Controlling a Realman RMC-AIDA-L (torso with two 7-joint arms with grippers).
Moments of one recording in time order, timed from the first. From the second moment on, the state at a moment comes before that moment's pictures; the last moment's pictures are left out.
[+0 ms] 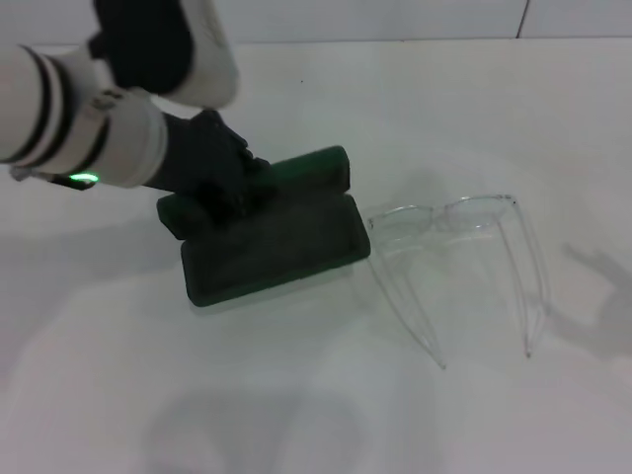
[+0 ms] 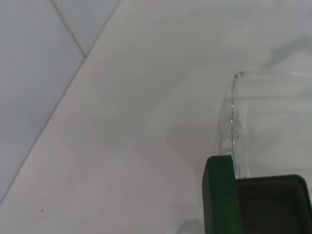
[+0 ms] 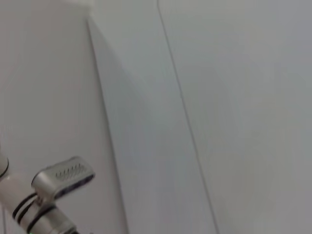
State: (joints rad) left arm -0.43 -2.09 1.50 1.68 2.49 1.43 -2.13; right arm 0.20 1.98 -0.48 -0.39 -1.57 -1.98 0.99
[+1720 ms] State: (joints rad) left arm -0.57 -2.09 1.76 1.39 2.47 1.10 -2.00; right arm 0.12 1.98 -0.40 -0.36 -1.58 -2.03 0.95
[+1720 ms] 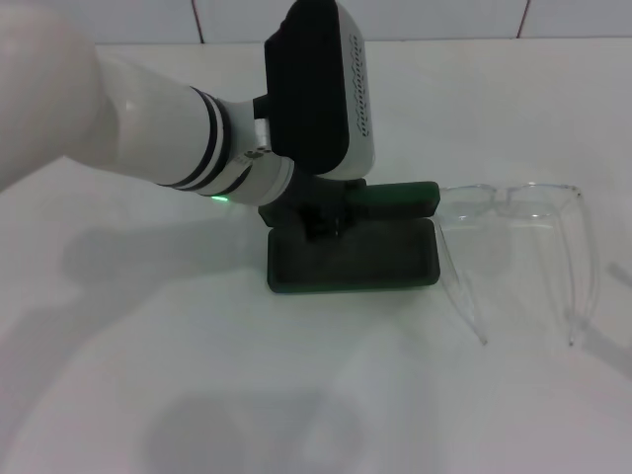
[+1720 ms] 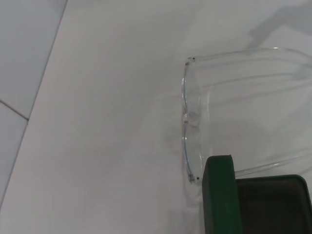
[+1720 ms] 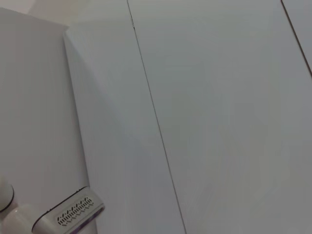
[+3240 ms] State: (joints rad) left arm -0.54 -2.09 1.73 1.55 2.36 1.13 -2.05; right arm 0.13 1.98 -0.40 -0.37 -1.59 -1.97 0.95
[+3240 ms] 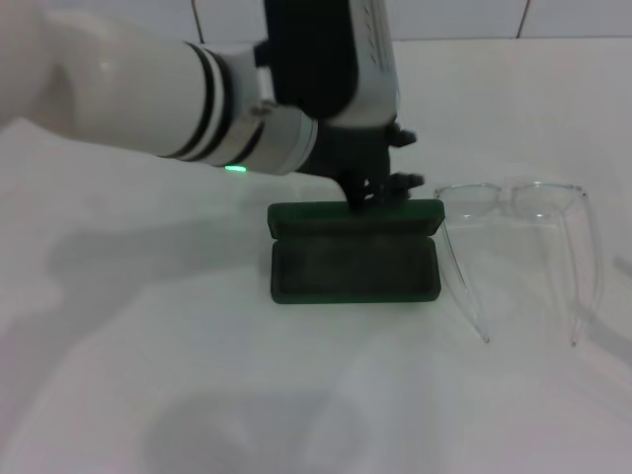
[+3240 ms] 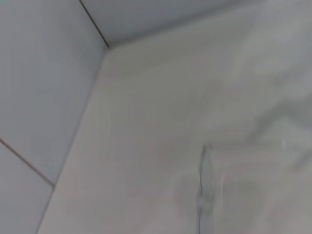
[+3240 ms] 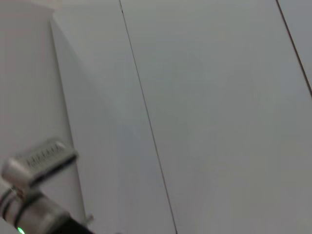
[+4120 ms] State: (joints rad) left arm -0.32 -2.09 1.09 1.21 1.48 1.56 -1.61; right arm 0.47 1.96 -0.57 -1.07 -2.13 -1.76 1.52
